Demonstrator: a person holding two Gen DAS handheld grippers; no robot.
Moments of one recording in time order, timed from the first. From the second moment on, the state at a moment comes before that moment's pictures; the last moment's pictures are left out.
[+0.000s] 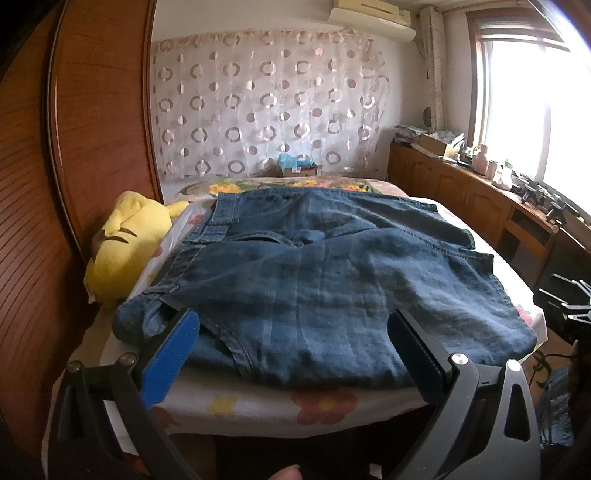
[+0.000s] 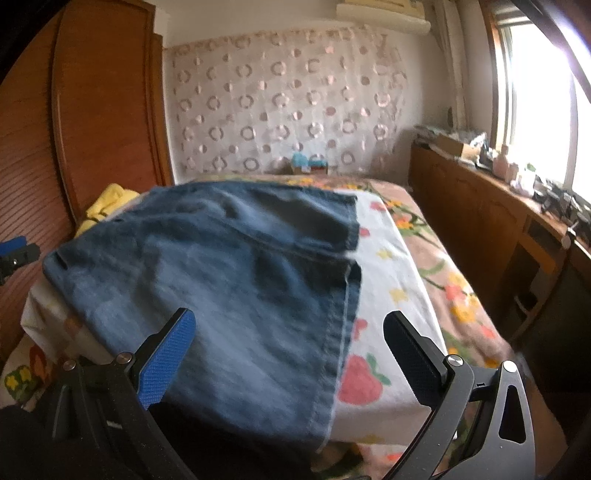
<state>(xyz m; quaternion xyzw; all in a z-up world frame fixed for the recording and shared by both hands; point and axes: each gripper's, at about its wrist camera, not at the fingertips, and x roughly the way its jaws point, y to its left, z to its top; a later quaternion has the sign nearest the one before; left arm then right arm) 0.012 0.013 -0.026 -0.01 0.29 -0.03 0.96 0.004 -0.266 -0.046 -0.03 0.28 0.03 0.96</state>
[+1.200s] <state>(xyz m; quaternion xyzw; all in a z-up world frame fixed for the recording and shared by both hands) 0.042 0.126 -0.075 -0.08 0.35 0.02 0.94 0.018 -0.283 -0.098 -0.05 0.36 0.06 0.93</state>
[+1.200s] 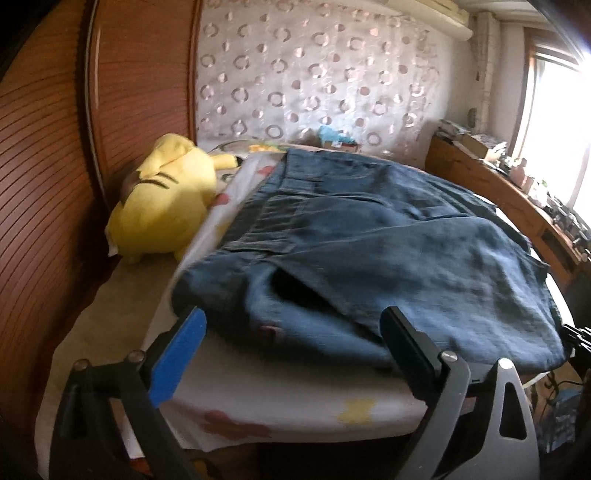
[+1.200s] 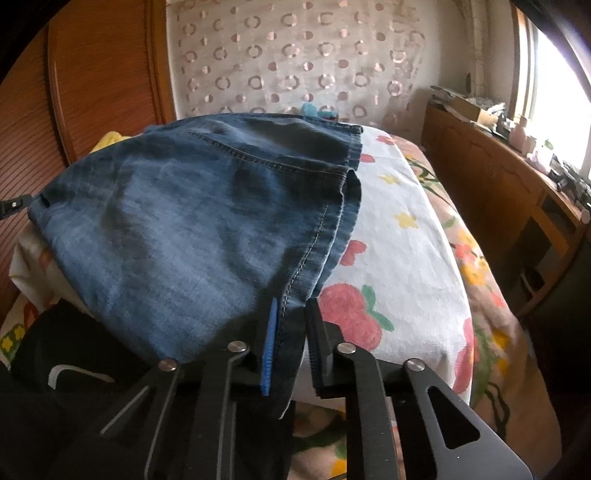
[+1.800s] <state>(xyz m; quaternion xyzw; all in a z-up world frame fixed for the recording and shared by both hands) 0.073 0.178 -0.103 -0.08 0.40 0.06 0.91 0.023 -0.265 -0.044 -0.07 0.30 0.09 0.95</state>
